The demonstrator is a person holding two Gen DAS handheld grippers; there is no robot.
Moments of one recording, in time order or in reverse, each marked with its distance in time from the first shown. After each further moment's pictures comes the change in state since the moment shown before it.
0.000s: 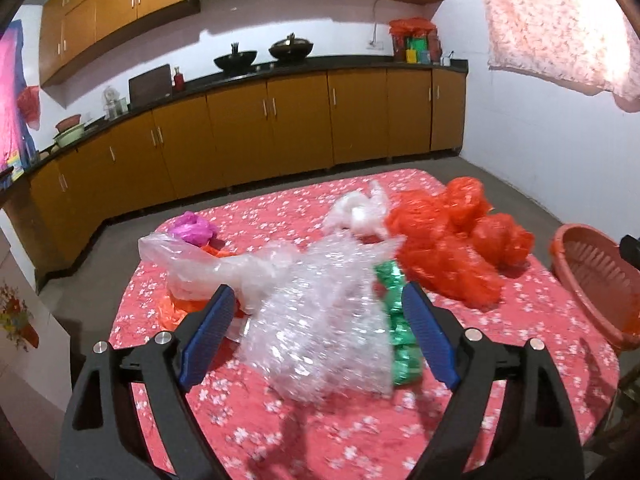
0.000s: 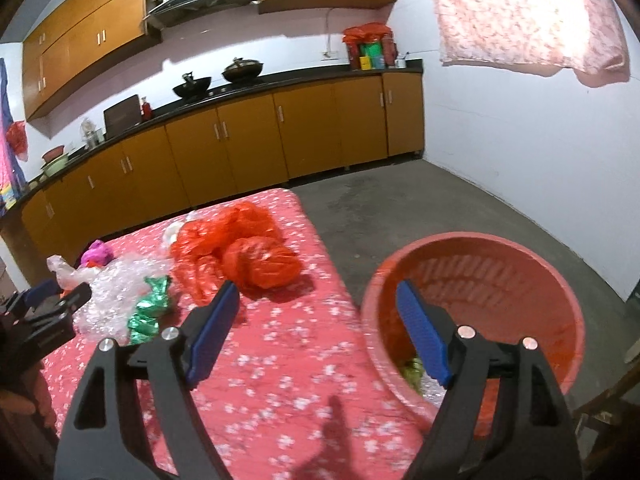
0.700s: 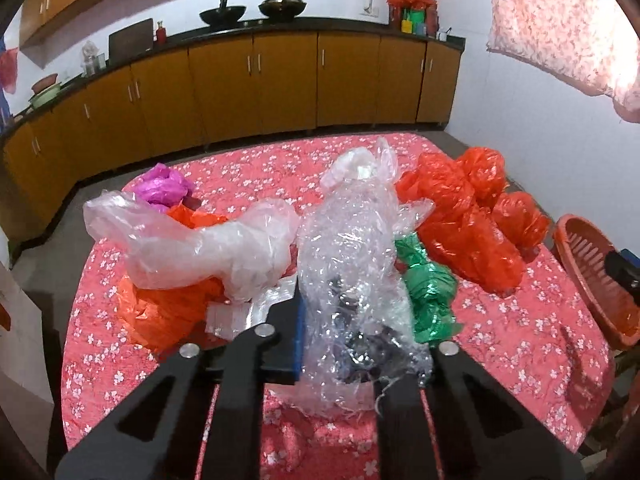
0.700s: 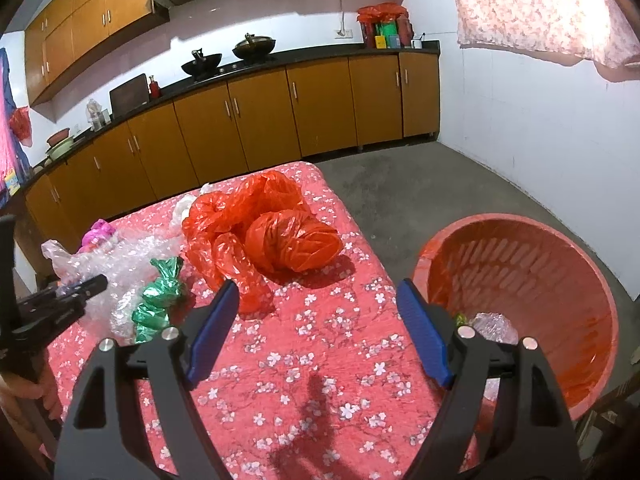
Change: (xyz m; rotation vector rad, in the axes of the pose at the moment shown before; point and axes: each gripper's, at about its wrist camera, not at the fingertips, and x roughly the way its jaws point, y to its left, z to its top) left arm 0.034 0.021 -0.008 -0.045 0.122 -0.116; right arm 0.037 0.026 -0.005 -0.025 0.072 0.014
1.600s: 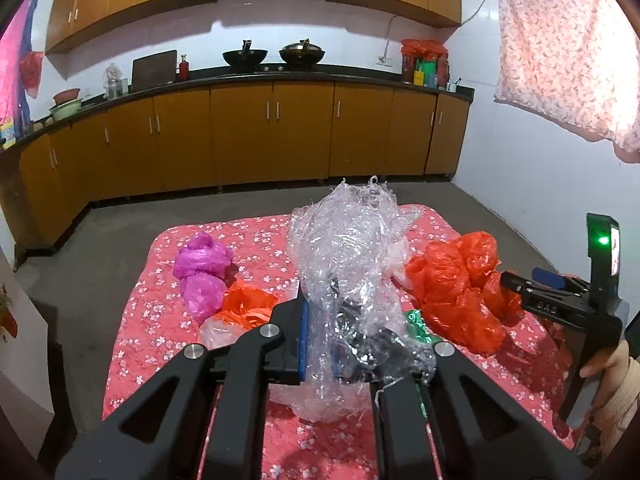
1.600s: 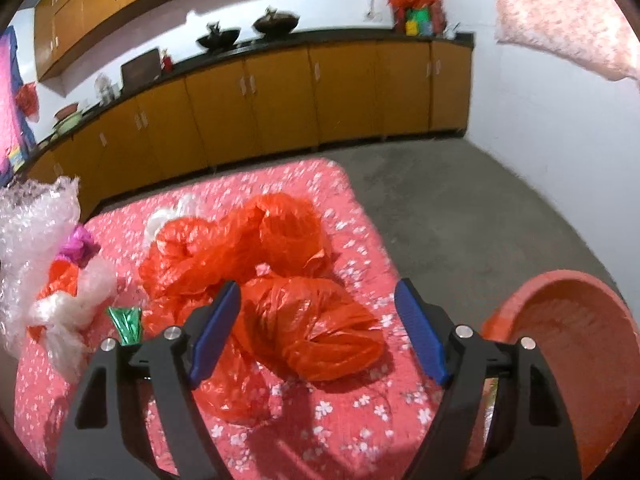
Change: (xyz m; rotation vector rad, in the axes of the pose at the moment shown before) left arm -0.042 0.026 0.040 -0.060 -0.155 0.025; right arm 0.119 0.016 0.053 -0.080 0.113 0.089
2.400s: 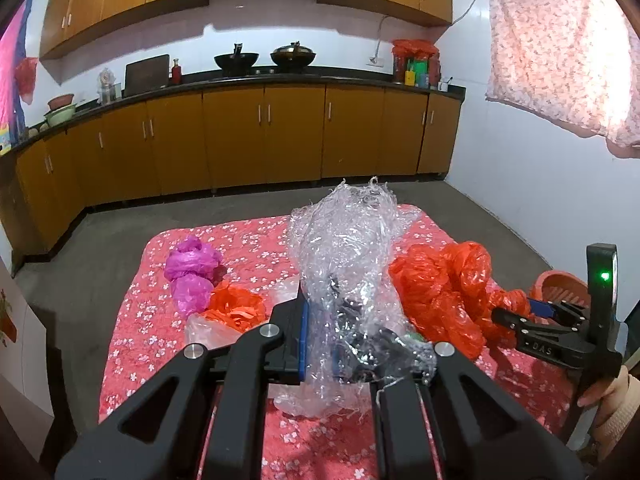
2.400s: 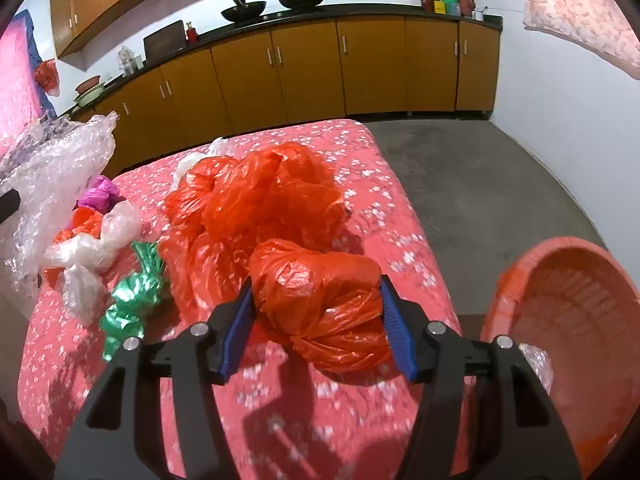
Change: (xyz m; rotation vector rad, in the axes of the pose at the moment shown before) left arm -0.013 -0.015 0.001 0.018 -0.008 -0.024; right arm -0.031 0.006 -0.037 -0.030 0.056 0.042
